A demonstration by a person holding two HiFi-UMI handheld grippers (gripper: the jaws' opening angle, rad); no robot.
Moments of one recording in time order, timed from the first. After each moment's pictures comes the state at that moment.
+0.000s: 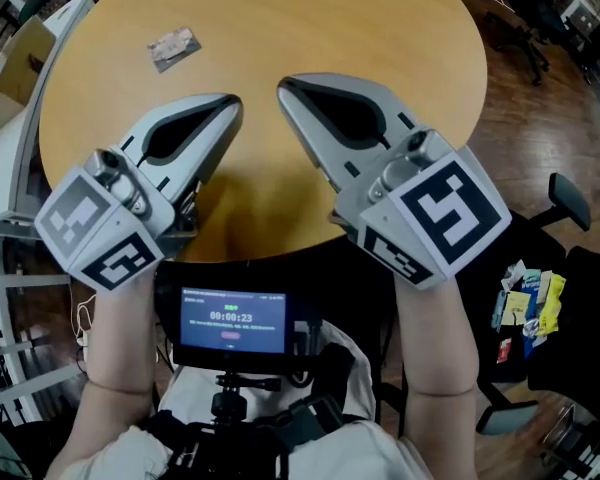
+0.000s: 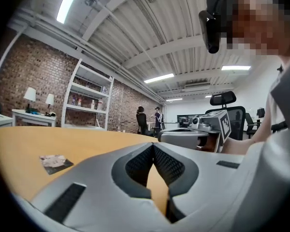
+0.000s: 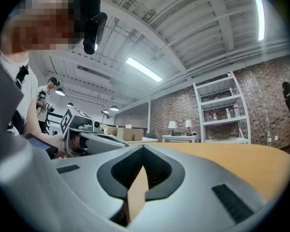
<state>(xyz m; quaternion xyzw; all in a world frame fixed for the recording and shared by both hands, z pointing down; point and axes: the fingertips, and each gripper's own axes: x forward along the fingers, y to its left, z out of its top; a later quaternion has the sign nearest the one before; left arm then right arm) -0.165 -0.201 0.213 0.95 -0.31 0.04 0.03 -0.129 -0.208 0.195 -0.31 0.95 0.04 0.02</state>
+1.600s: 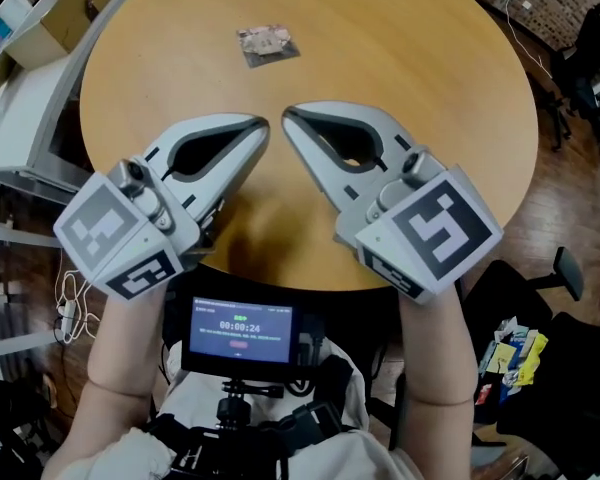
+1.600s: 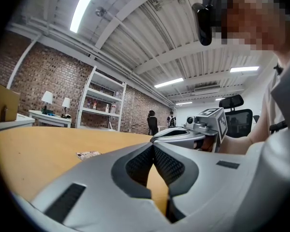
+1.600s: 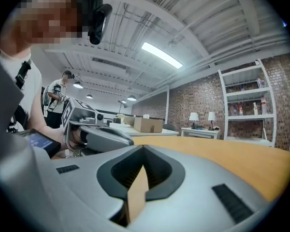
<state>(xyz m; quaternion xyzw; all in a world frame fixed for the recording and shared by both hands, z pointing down) -0.284 -0.212 0.222 0.92 -0.38 0.01 0.03 -0.269 -0.223 0.217 -0.20 0.98 0.05 -0.06</state>
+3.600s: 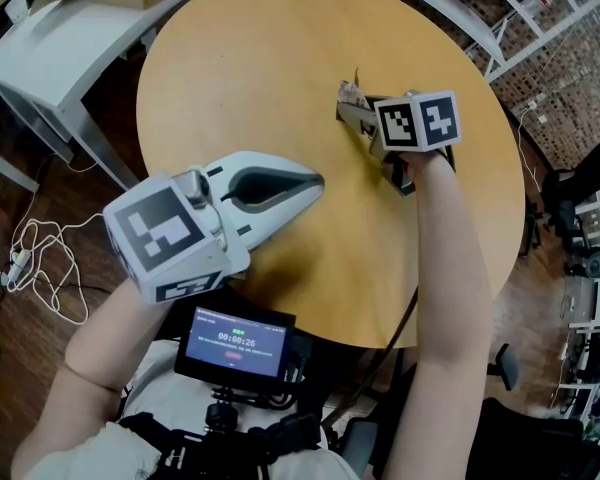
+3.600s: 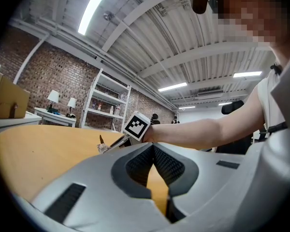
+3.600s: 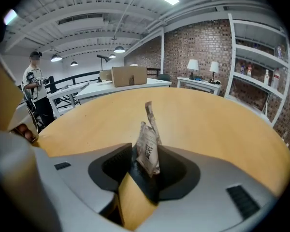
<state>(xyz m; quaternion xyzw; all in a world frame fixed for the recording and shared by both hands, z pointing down) -0.310 -0.197 0.223 0.92 -0.38 -0.02 0.04 -0.331 -0.405 0.317 -0.19 0.91 -0.07 -0.36</state>
